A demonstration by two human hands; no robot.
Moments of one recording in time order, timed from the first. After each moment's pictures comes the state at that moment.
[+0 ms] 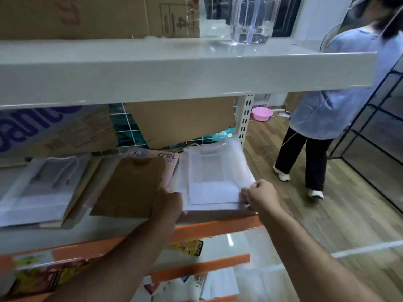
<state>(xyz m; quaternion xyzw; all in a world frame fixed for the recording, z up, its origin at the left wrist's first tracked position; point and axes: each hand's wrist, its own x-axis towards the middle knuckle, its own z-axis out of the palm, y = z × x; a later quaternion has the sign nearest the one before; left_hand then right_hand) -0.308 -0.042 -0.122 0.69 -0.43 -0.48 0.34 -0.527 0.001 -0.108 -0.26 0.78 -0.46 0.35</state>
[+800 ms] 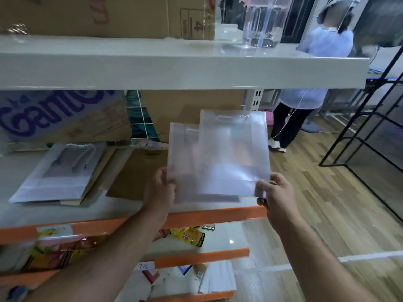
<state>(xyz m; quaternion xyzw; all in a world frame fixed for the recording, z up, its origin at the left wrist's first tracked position) -0.271 -0.001 -0.077 0.61 -0.44 -0.47 0.46 -0.512 0.061 -0.068 -0.26 0.62 -0.63 0.40</state>
